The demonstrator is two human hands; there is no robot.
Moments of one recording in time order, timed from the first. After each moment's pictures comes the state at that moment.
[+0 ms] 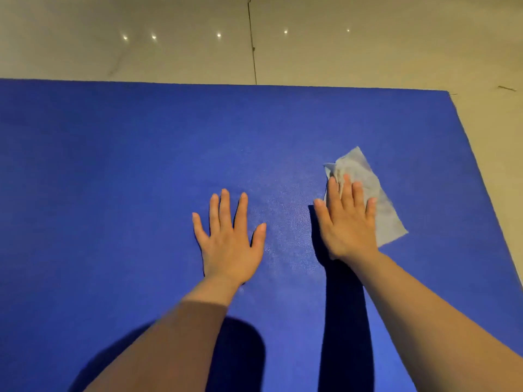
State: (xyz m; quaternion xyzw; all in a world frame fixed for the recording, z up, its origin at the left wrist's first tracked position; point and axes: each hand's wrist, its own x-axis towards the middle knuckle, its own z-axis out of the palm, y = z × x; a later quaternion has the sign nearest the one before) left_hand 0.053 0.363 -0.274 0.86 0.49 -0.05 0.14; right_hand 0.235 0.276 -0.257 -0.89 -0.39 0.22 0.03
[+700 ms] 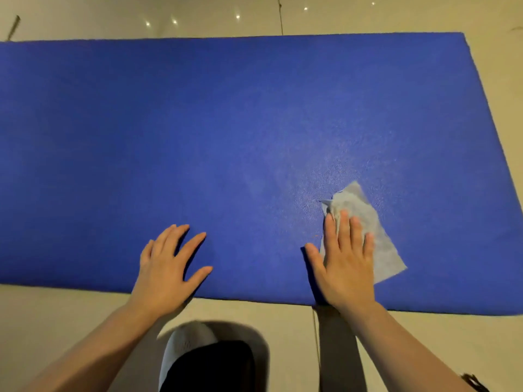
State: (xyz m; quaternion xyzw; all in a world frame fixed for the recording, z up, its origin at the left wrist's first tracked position) left_hand -0.206 0.277 -0.243 0.90 0.41 -0.09 0.14; right_hand 0.065 0.109 -0.268 -0.88 -0.43 0.18 0.07
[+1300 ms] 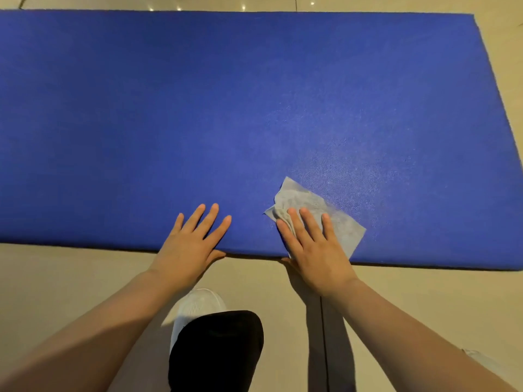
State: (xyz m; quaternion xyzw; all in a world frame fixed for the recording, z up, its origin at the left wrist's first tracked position) left_hand -0.210 0.268 -0.257 0.97 0.25 -0.06 -0.02; right_hand 0.021 0.119 -0.260 -0.72 -0.67 0.15 -0.11
